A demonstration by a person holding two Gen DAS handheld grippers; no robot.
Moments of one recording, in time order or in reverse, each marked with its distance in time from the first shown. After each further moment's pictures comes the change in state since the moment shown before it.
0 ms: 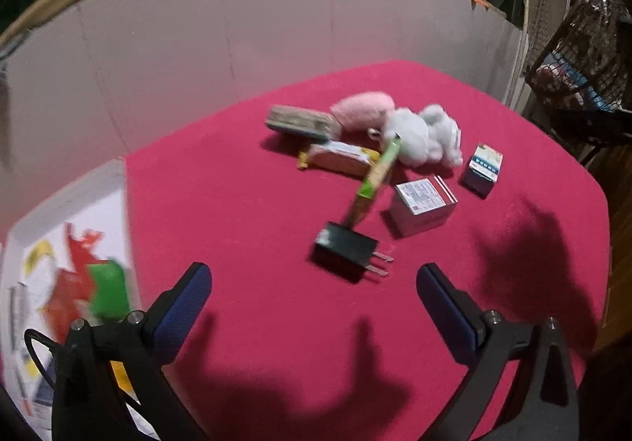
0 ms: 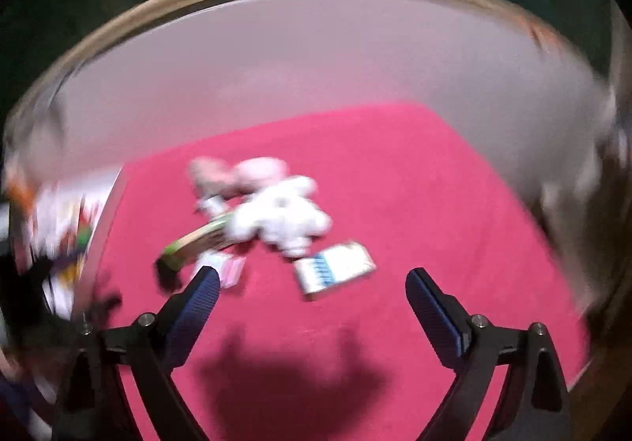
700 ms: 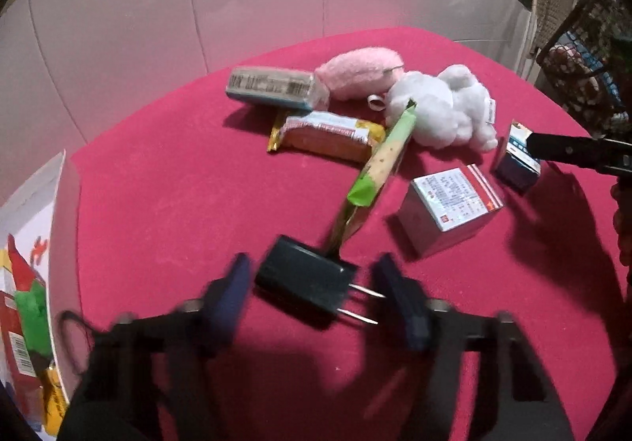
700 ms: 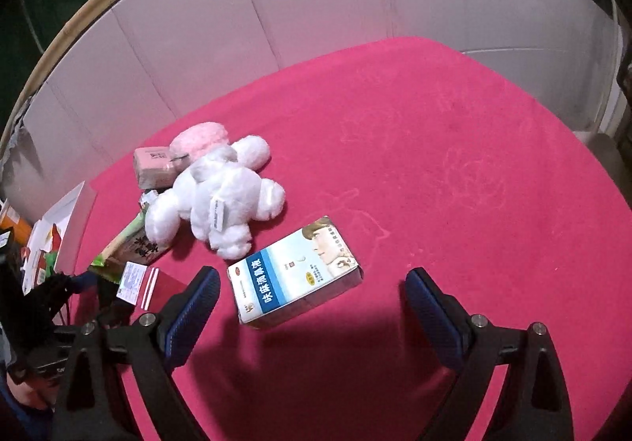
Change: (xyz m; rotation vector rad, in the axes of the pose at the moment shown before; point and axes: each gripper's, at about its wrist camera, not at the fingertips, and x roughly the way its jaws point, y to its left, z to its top) left arm 0.060 -0.012 0.004 0.014 0.062 0.014; right arm 0.105 -0.030 -0.020 0.067 0.073 0.086
